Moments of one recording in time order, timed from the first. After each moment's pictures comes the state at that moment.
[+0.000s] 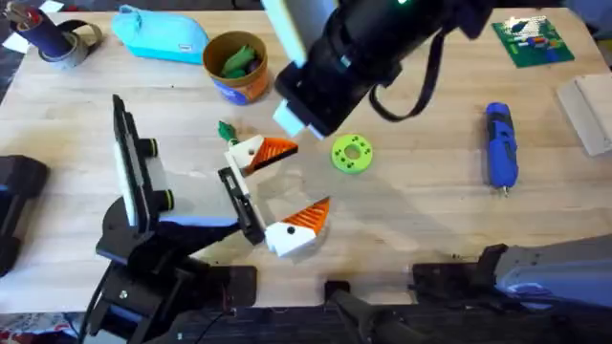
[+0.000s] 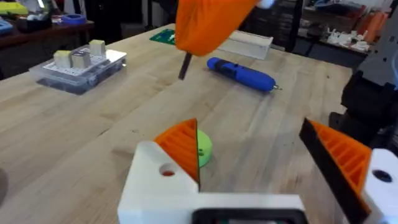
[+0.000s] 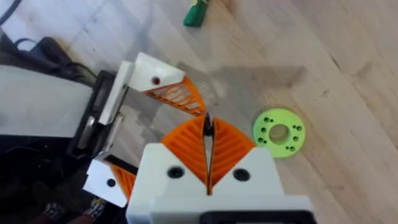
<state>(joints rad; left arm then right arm) -0.33 0.00 0.01 -0.06 0.77 -0.07 0.91 1.64 1.81 -1.33 -0.06 0.07</state>
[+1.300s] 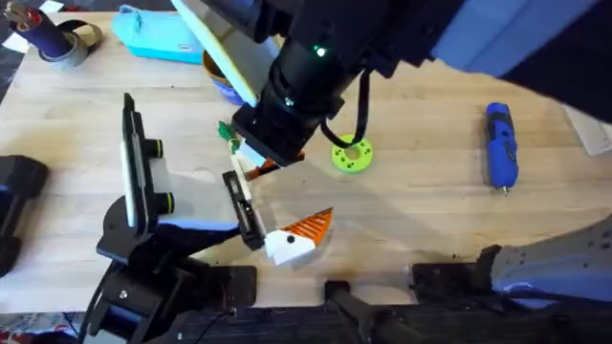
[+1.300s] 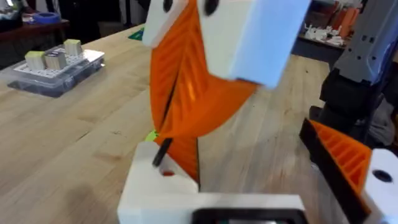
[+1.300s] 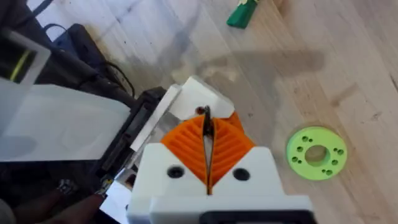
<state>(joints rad) -0.33 0.00 0.01 -0.06 0.85 -0.07 1.01 1.73 1.82 -1.28 -0.13 0.09</state>
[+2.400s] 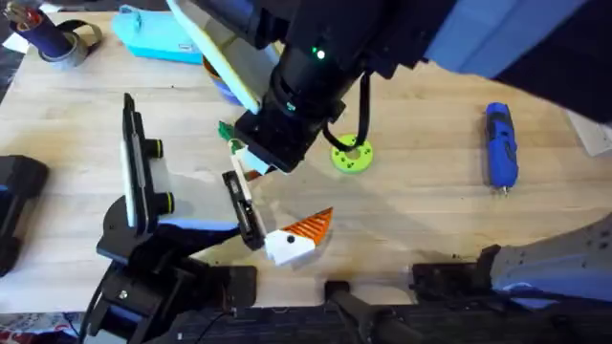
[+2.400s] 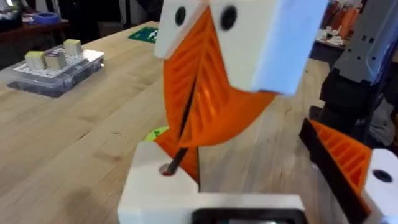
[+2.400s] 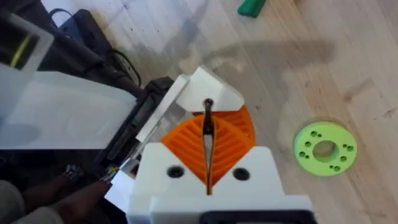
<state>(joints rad) -0.33 0.00 0.01 -0.06 0.85 -0.07 1.01 1.74 1.81 -1.31 -0.17 0.07</state>
